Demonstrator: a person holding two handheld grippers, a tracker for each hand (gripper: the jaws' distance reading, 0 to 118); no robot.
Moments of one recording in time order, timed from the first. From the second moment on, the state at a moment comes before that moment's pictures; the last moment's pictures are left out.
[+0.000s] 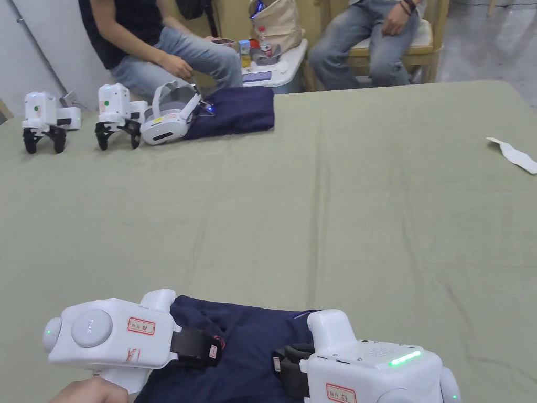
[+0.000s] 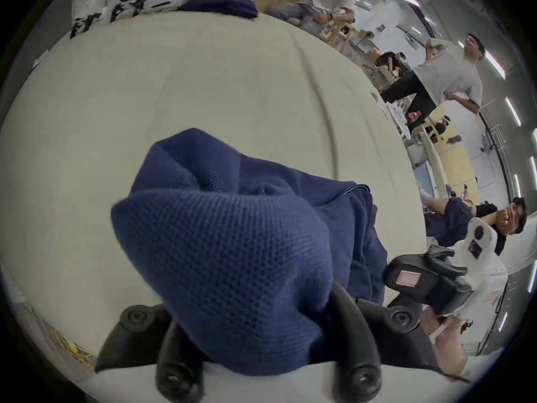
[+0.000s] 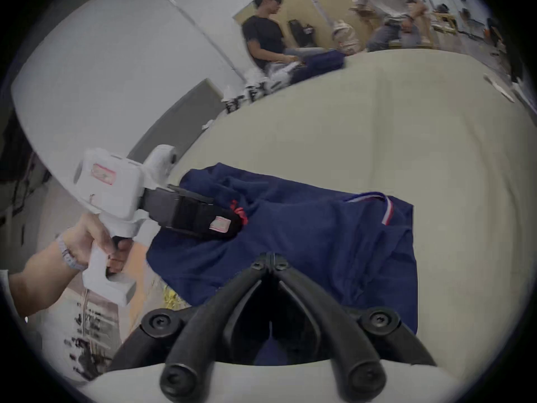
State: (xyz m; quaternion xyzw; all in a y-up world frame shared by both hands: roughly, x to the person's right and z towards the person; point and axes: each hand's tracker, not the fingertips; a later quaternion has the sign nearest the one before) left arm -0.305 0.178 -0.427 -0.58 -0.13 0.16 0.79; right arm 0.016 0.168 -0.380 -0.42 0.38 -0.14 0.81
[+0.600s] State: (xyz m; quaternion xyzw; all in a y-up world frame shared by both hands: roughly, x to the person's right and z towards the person) left arm -0.608 0.175 -0.417 -0.63 0.06 0.08 0.77; right arm -0.134 0.199 -0.404 -0.44 0.49 -0.09 0.75
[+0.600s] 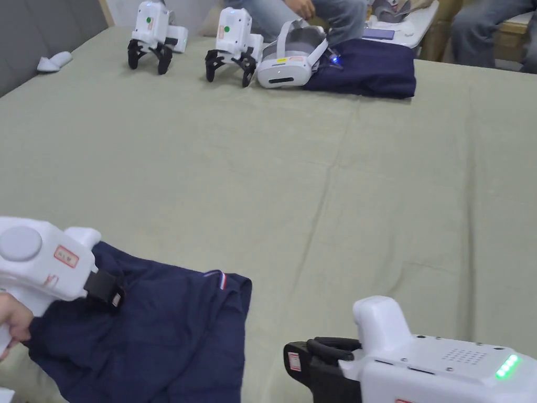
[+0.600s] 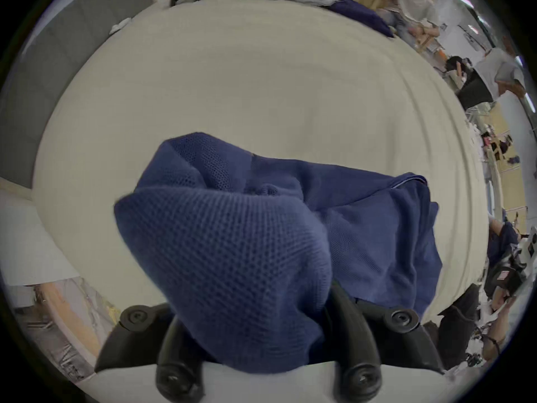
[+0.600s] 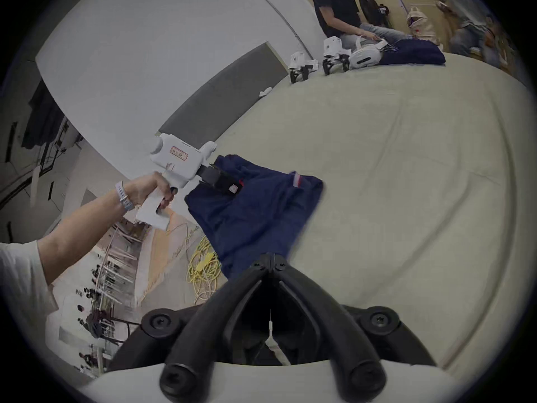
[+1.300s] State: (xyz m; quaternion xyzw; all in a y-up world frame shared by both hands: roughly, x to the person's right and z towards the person) left arm -0.603 0.262 -0.334 -0.45 0.13 0.04 0.88; right arm -0.074 0.230 -0.358 -0.42 0.40 -0.08 0.81
